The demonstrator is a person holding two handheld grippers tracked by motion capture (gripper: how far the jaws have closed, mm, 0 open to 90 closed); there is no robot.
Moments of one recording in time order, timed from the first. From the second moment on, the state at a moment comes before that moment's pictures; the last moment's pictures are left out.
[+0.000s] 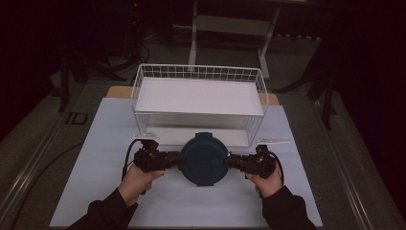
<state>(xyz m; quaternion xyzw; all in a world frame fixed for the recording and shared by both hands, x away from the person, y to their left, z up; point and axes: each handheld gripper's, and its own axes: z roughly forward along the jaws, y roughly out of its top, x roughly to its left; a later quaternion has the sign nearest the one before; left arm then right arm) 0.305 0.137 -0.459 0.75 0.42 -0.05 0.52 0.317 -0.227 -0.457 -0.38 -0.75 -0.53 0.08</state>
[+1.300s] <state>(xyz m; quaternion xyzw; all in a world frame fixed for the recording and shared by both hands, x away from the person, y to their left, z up) 0.379 0.135 -0.503 0.73 0.44 -0.01 0.52 0.395 -0.218 -0.504 -0.42 -0.73 -0.53 0.05</state>
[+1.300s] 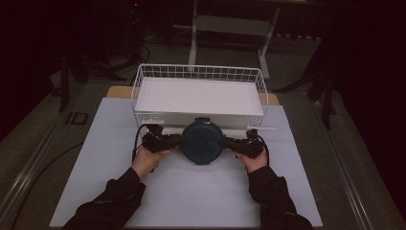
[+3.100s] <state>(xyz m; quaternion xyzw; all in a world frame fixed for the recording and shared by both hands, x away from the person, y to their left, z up) 0.356 0.134 -0.487 0.73 0.39 0.04 0.55 0.357 -0.194 -0.473 -0.43 -0.73 -0.53 -0.06</state>
